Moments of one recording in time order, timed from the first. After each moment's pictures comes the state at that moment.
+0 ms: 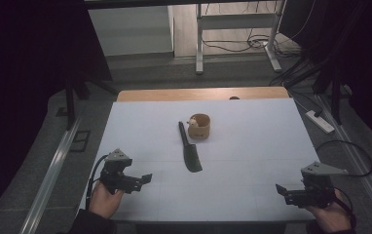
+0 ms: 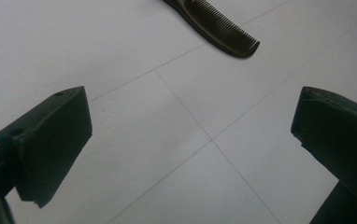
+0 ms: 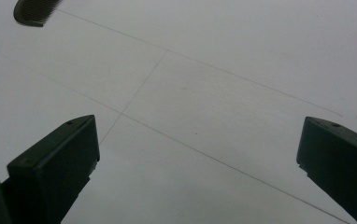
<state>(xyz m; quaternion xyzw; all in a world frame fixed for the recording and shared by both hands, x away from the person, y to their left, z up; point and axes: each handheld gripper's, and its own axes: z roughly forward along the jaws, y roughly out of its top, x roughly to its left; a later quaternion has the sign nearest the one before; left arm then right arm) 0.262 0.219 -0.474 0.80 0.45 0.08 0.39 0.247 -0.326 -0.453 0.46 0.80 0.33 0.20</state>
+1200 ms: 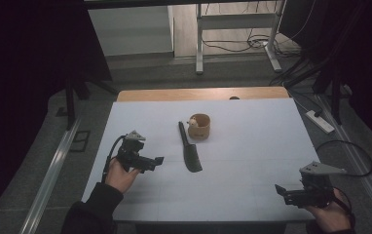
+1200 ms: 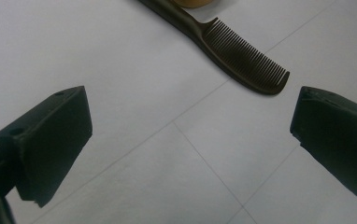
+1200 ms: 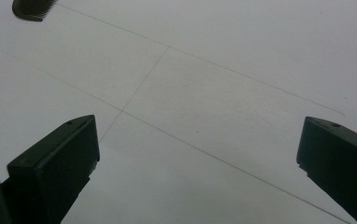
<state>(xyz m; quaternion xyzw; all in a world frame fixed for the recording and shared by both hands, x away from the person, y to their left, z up) 0.327 0.191 -0.469 0.82 0.44 0.08 0.36 0.248 -0.325 -0.454 0.45 0.80 0.32 0.20</state>
